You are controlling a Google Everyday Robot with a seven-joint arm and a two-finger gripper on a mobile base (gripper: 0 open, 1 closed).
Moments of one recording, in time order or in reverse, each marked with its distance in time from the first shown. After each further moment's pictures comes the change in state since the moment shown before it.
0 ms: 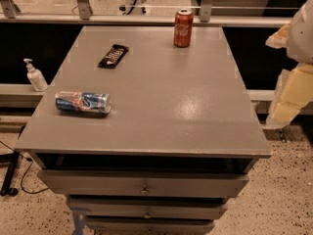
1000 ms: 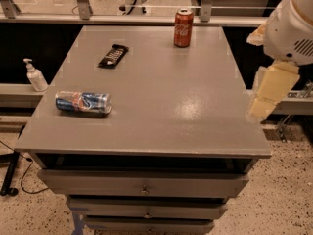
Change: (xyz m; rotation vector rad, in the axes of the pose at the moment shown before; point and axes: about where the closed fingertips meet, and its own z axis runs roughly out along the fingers) arm -0.032 -0.004 0.011 0.003 -0.036 -0.026
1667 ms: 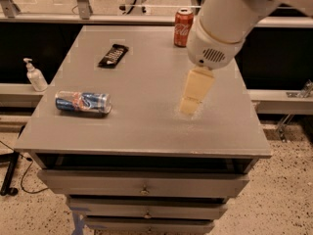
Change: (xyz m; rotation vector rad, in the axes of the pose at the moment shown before) arm -0.099 -0.003 0.065 -0.034 -0.047 -0.034
